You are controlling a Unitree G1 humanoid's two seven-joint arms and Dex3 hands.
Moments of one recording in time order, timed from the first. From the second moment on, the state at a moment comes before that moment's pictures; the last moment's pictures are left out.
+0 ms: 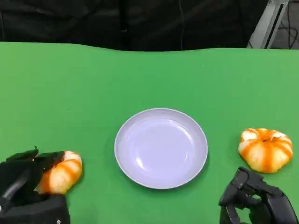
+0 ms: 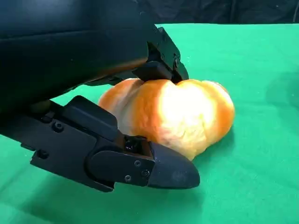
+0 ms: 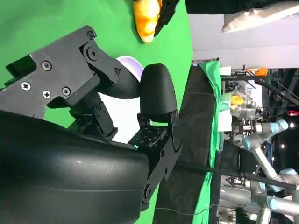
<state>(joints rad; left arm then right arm) -0.17 0.50 -0.28 0.68 0.71 -0.35 0.29 0.33 0.02 0.11 0.01 0.09 -0.50 0.22</state>
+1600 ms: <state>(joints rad) -0.23 0.42 -0.26 0.29 0.69 -0.31 0.37 0.33 0.02 0.11 0.01 0.09 -0.50 0.22</state>
